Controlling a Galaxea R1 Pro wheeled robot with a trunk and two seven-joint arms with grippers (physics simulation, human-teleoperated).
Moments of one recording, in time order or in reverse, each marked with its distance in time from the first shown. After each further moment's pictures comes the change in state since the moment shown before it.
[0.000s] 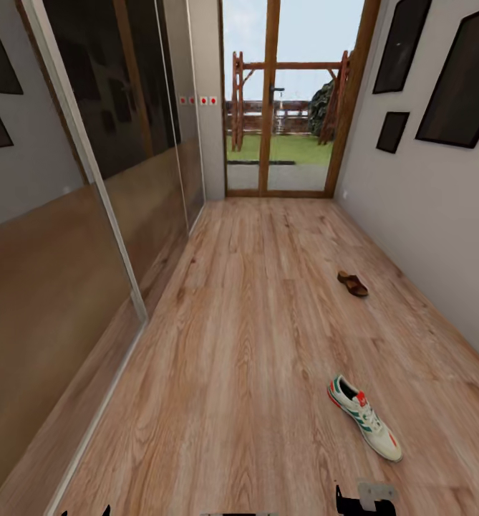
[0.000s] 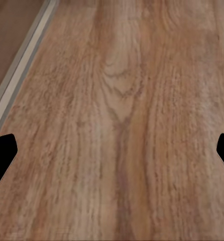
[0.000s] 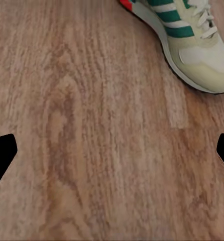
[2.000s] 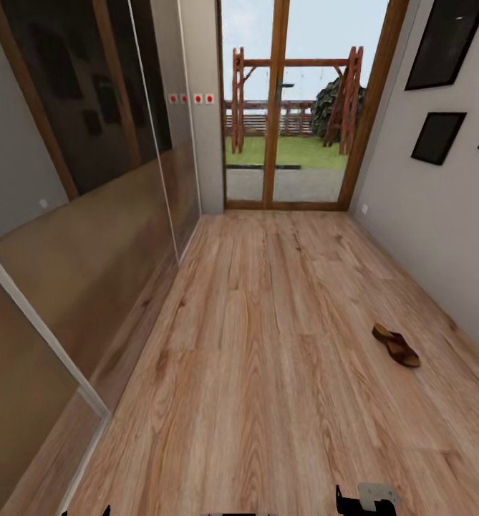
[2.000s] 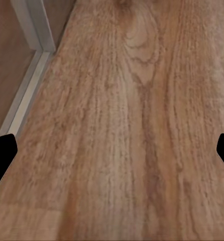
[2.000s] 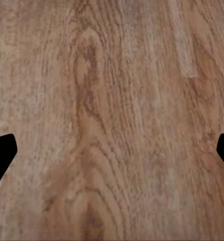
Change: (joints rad) left arm 0.000 0.000 0.000 0.000 -0.001 0.000 0.000; right arm 0.000 0.000 0.000 0.000 0.000 0.000 0.000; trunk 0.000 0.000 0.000
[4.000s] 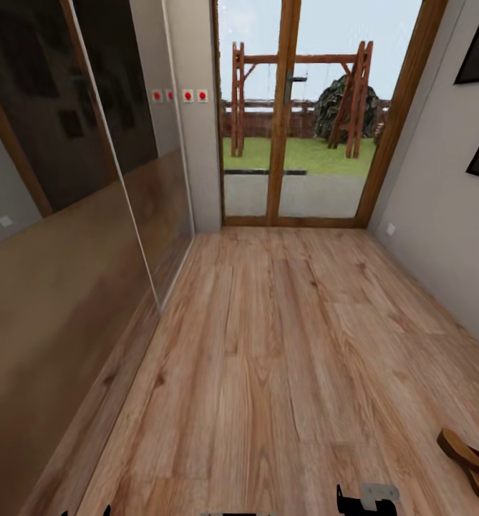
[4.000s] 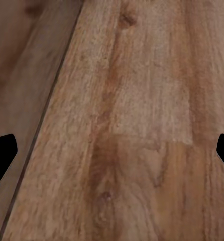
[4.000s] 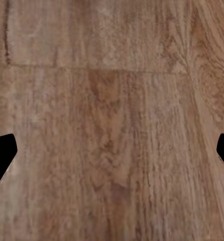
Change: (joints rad) left arm 0.000 0.000 0.000 0.000 -0.002 0.000 0.000; right arm 0.000 -0.002 -0.002 -0.002 -0.003 0.000 -0.002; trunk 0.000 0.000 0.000
